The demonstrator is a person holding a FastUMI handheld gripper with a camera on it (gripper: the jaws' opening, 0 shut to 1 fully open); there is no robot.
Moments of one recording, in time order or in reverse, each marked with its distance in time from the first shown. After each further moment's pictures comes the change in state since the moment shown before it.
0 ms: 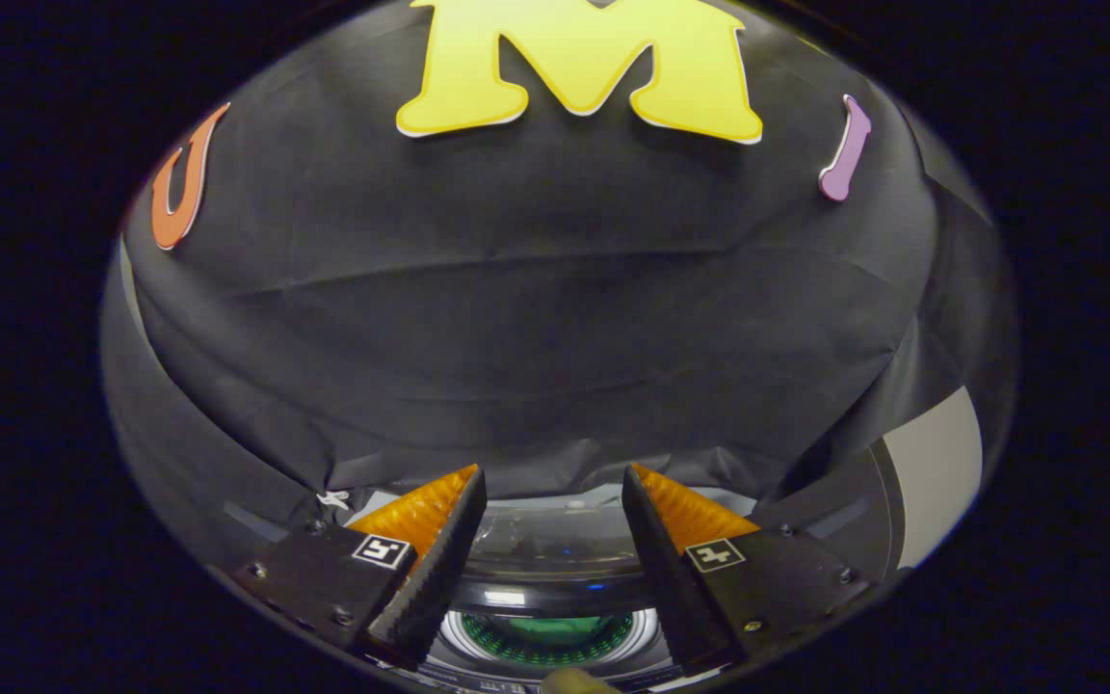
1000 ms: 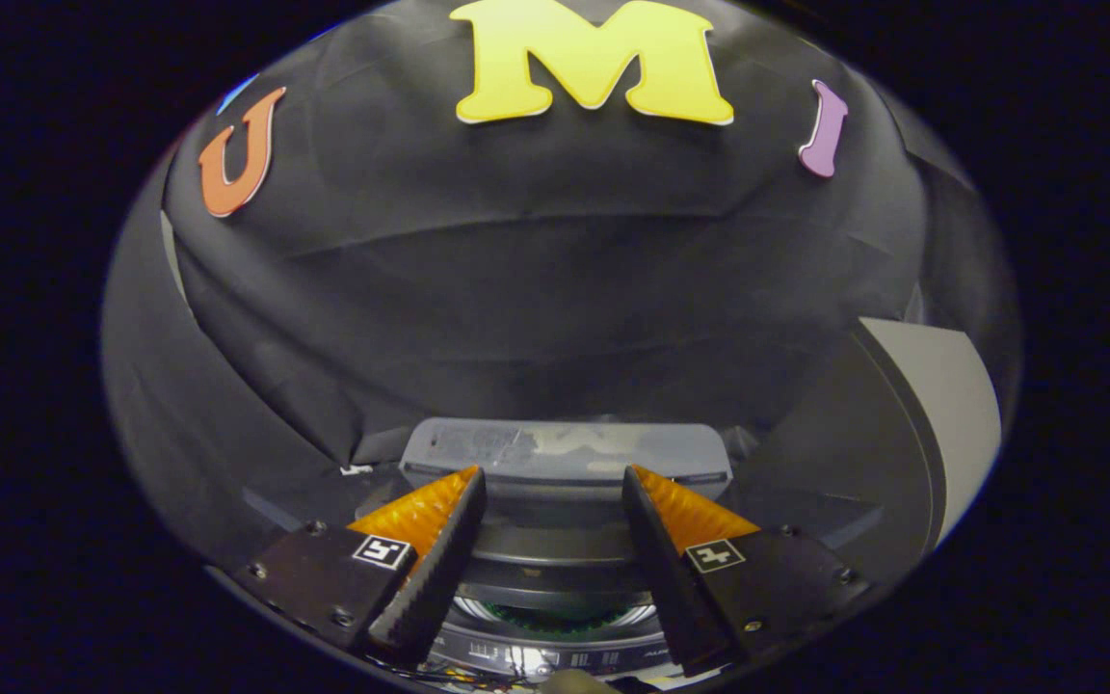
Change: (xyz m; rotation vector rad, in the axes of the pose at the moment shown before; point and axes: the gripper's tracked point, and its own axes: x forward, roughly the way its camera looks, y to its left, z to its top) arm -0.055 -0.001 -0.115 -0.032 0.019 0.088
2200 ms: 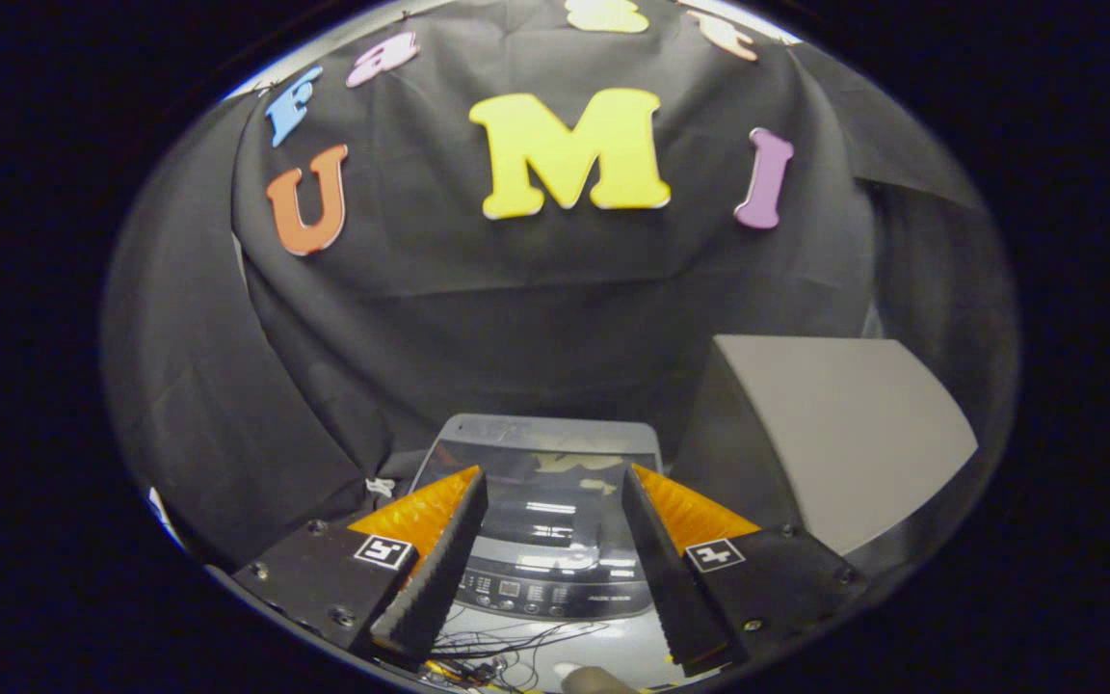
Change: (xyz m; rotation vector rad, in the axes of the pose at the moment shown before) arm -0.231 -0.086 -0.028 0.005 -0.305 0.075
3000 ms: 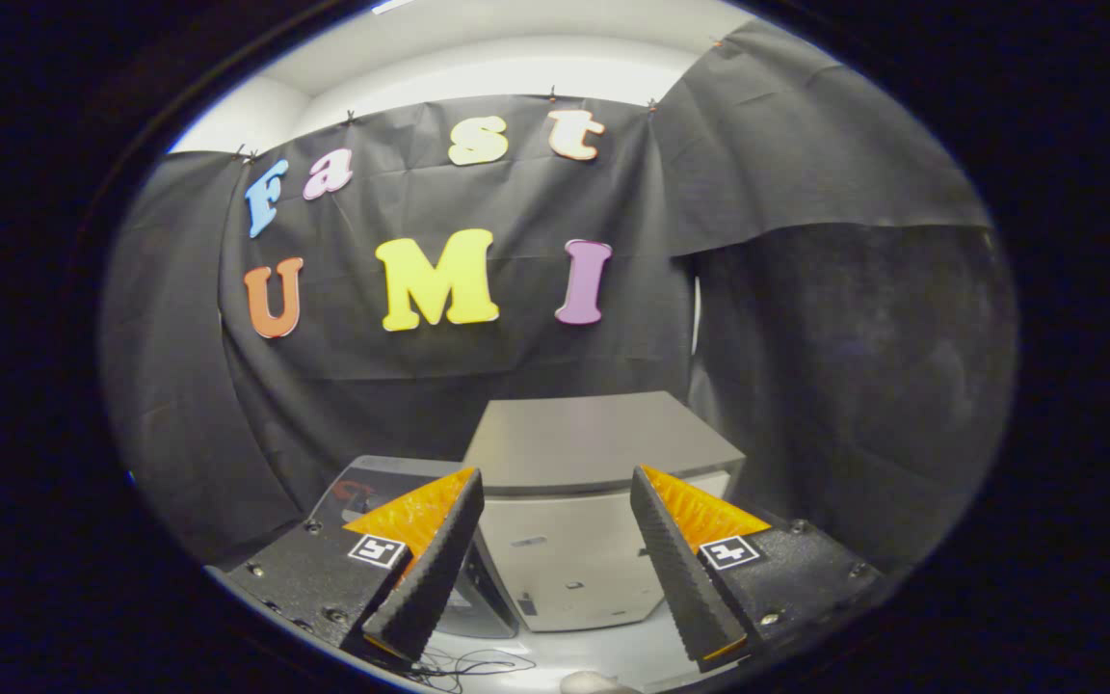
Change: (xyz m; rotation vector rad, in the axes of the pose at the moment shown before) arm -0.266 -0.262 -0.069 0.037 -0.298 -0.182
